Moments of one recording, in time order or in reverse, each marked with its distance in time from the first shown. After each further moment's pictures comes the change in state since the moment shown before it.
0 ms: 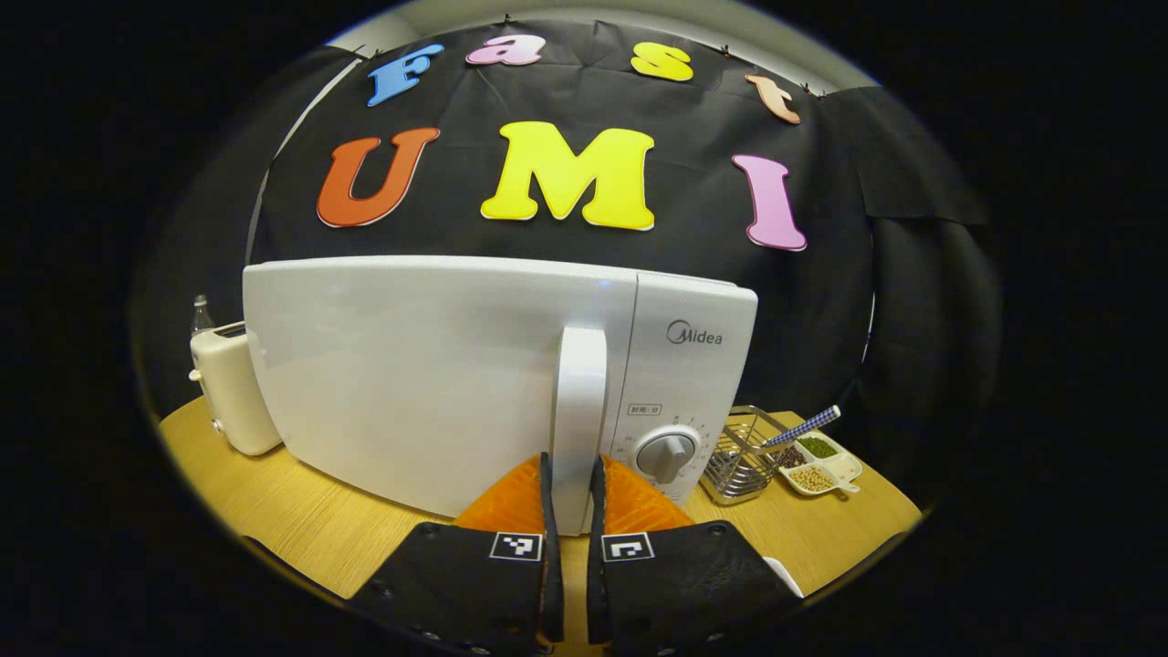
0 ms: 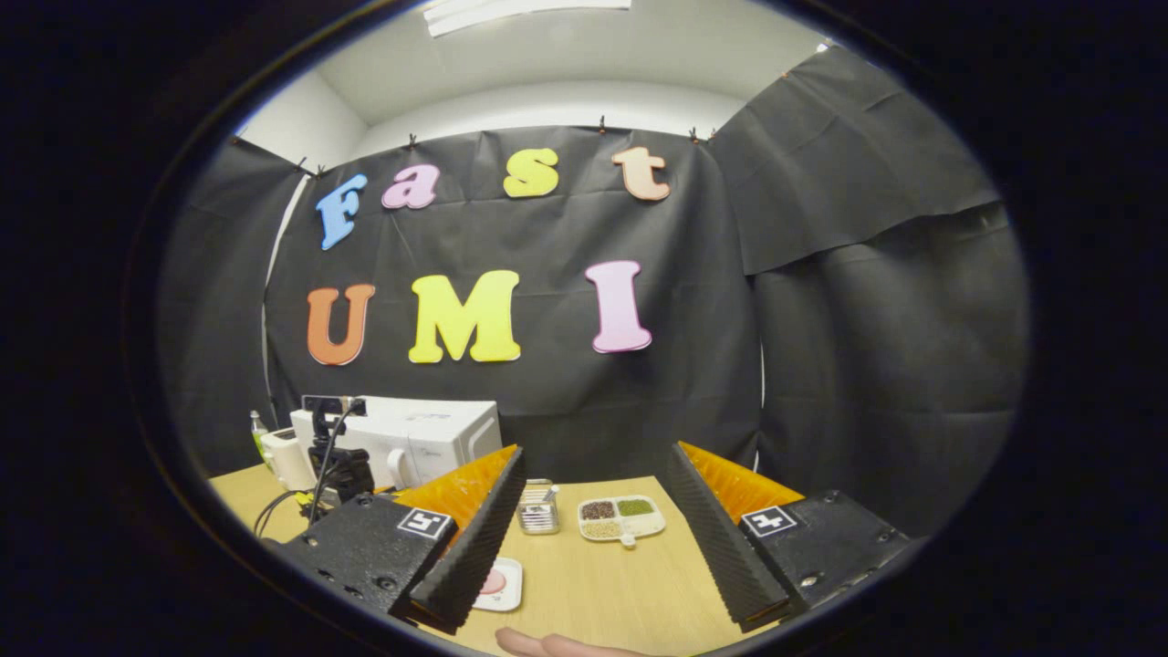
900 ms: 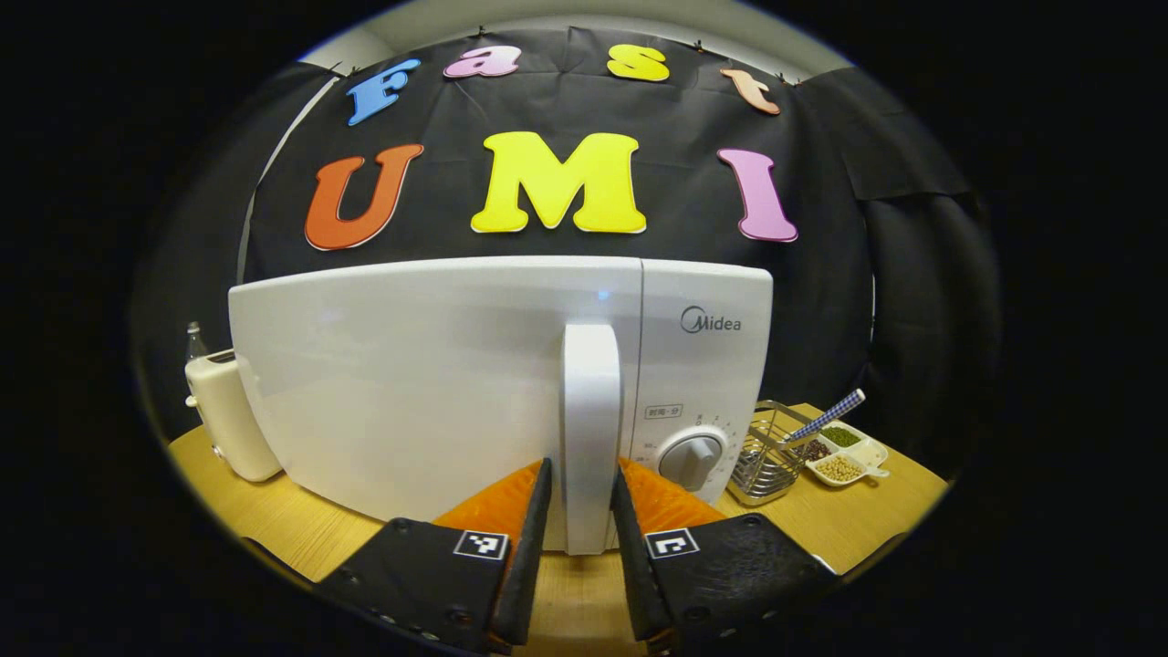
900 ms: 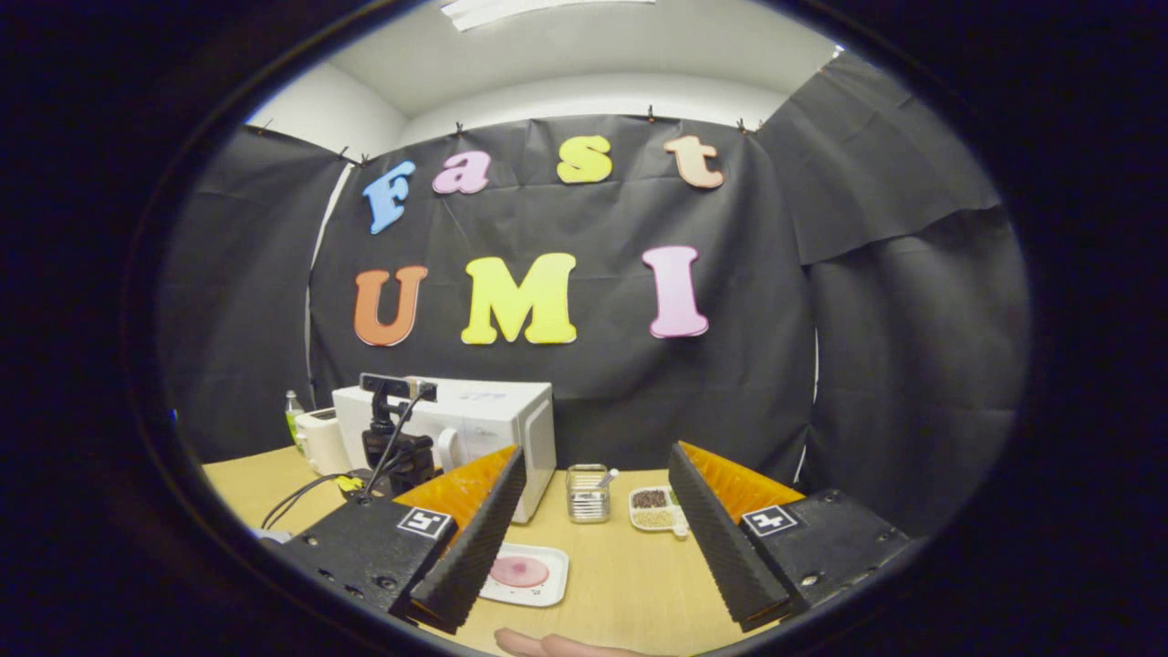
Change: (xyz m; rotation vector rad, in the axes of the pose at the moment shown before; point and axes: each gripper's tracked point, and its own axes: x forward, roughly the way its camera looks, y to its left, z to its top) left arm 0.021 0.014 -0.005 0.052 -0.041 0.045; right arm -0.004 0.052 -0.012 -0.062 -0.019 0.126
